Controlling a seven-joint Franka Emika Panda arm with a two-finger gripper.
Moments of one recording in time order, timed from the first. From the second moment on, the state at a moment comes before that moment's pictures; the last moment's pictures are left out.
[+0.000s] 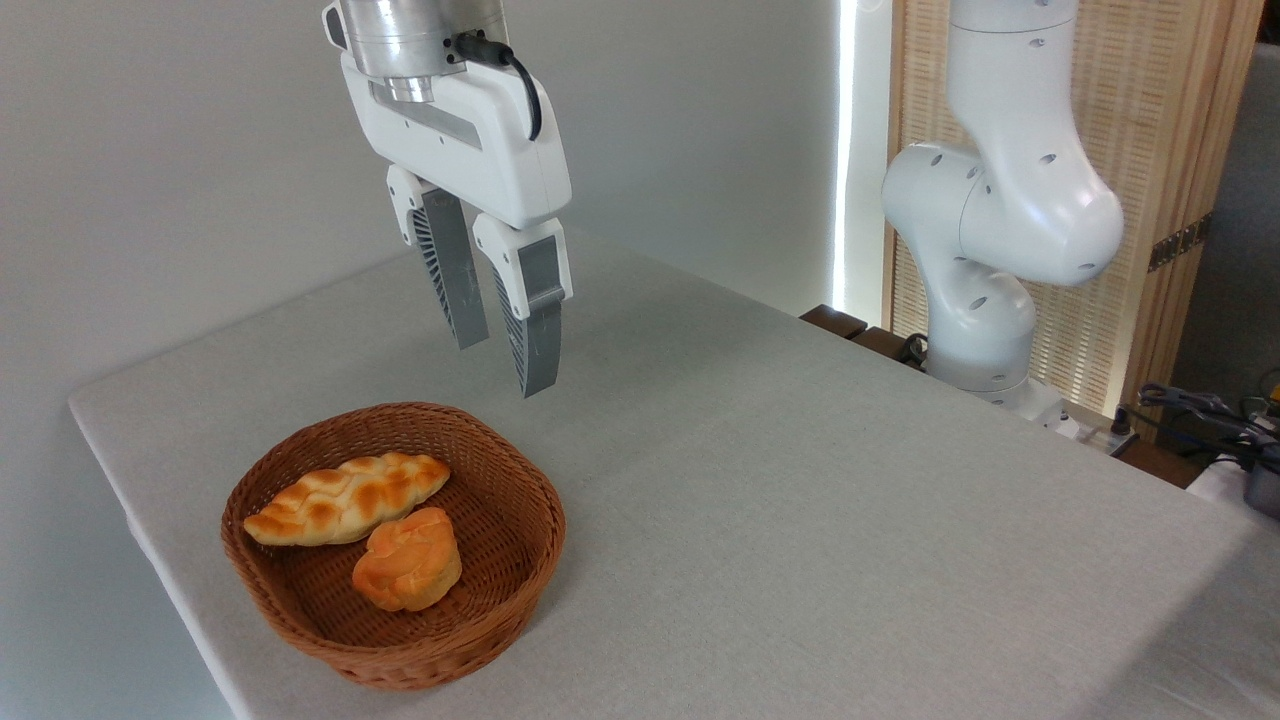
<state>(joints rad) -0.04 0.03 0.01 -1.54 -0.02 1.59 0.78</state>
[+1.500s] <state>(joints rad) -0.07 0.19 -0.22 -1.88 -0.10 2.33 0.74</state>
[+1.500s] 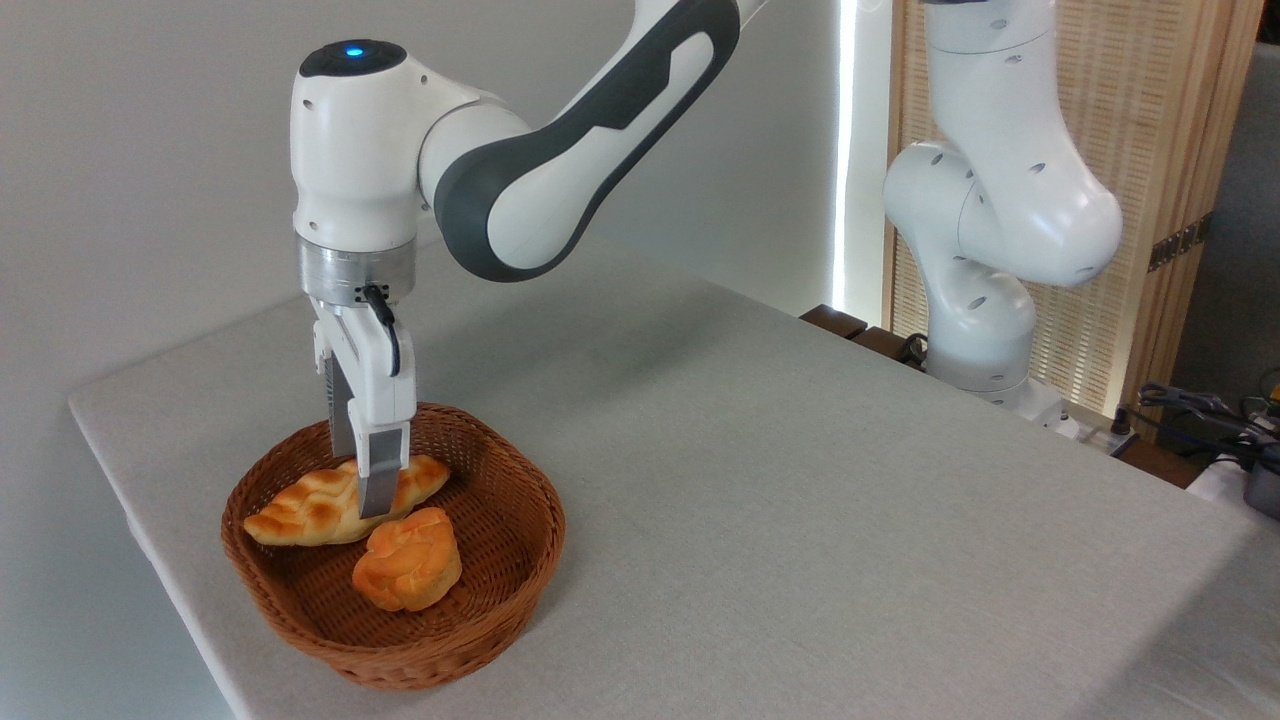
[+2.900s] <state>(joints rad) -0.05 0.17 -0.23 -1.86 -0.20 2.42 0.74</state>
